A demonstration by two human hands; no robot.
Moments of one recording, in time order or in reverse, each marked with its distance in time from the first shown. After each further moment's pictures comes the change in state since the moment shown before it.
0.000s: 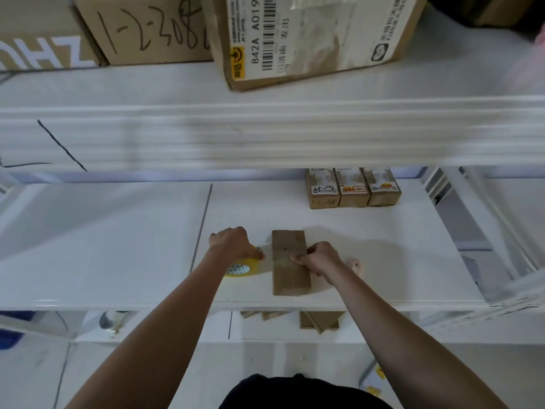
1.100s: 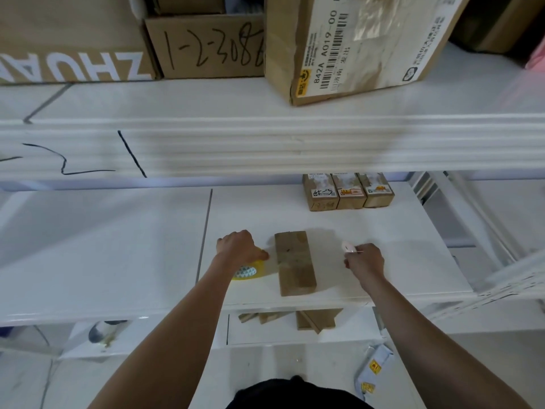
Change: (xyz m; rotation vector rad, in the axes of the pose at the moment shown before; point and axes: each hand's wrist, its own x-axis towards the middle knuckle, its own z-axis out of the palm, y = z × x) left_hand 0.006 -0.013 0.008 -0.075 0.045 0.053; right_hand -0.024 0.037 -0.037 0.225 0.519 0.125
